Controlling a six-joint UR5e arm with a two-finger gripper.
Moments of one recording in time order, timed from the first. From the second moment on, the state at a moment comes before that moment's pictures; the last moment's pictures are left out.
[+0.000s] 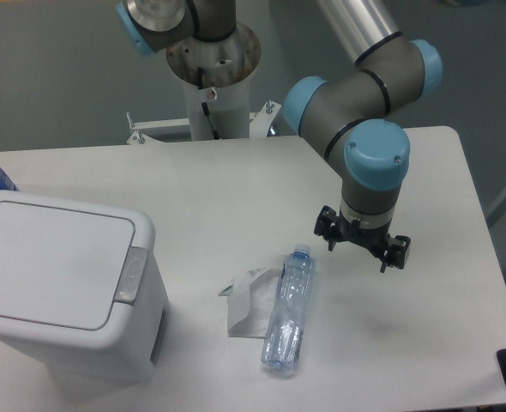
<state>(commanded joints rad) 2.56 -2.00 -1.51 -1.10 1.62 1.08</state>
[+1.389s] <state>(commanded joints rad) 2.48 -1.91 -1.40 -1.04 1.17 0.29</state>
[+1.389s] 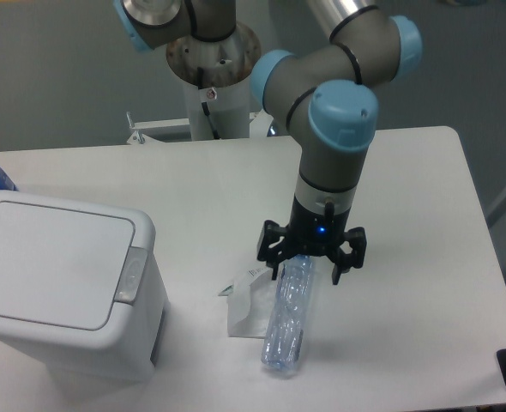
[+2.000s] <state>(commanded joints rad) 2.35 -1.88 -1.33 -1.04 1.10 0.15</state>
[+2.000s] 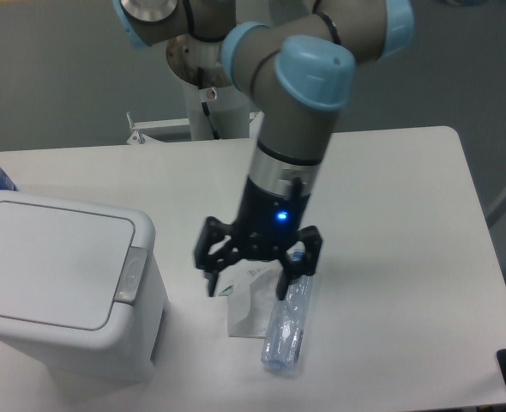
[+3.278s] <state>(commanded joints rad) 2.32 -1.87 -1.40 -1.04 1.11 0.16</state>
